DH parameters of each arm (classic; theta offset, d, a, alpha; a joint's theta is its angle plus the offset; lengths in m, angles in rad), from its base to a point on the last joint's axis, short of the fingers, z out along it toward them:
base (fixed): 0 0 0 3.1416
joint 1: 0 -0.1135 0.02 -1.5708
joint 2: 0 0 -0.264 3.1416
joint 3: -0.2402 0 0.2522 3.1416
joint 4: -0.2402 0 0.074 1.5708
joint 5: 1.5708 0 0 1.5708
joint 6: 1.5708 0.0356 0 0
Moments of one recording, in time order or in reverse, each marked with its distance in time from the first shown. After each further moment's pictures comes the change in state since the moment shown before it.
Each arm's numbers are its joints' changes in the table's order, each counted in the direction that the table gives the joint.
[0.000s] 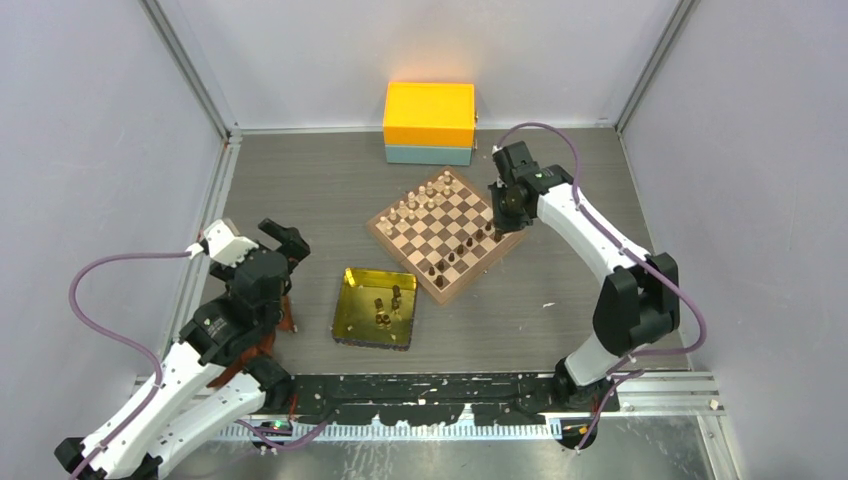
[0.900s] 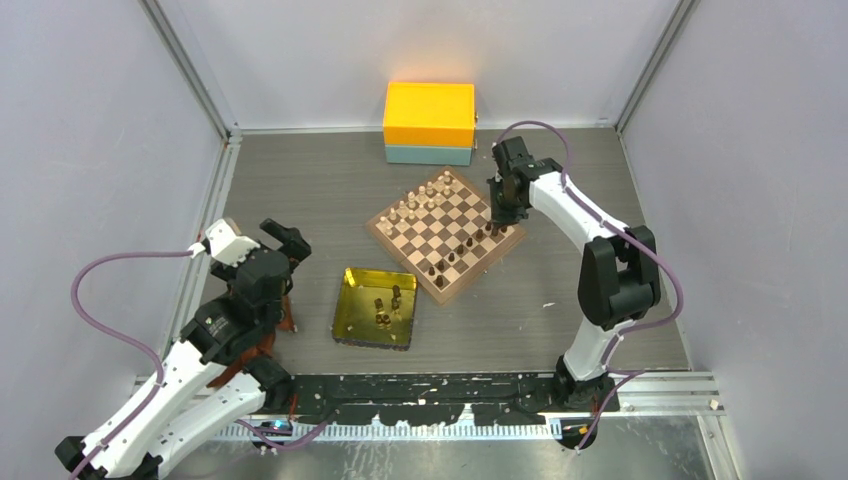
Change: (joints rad) left arm 0.000 -0.009 0.003 0.002 0.001 0.005; right arm 0.064 -0.179 -0.047 0.089 -0.051 -0.005
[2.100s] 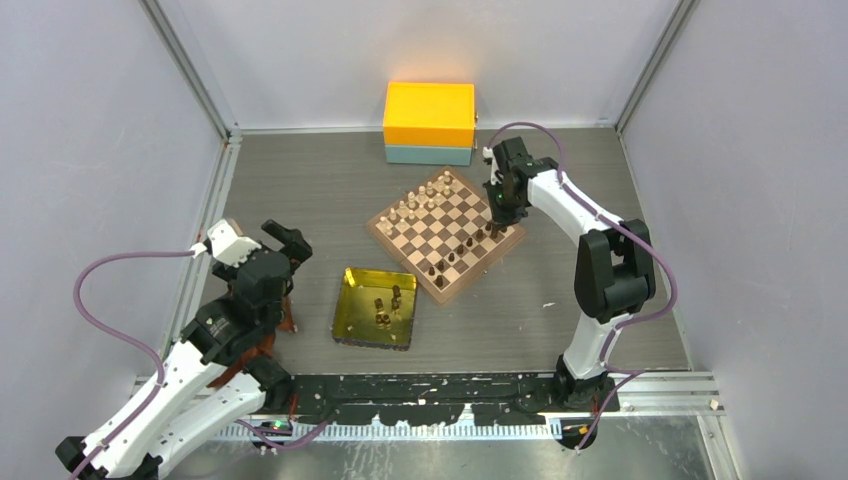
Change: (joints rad) left arm 0.000 0.001 0.010 0.003 0.015 0.000; right arm 0.019 -0.054 -0.022 0.003 -0.067 -0.163
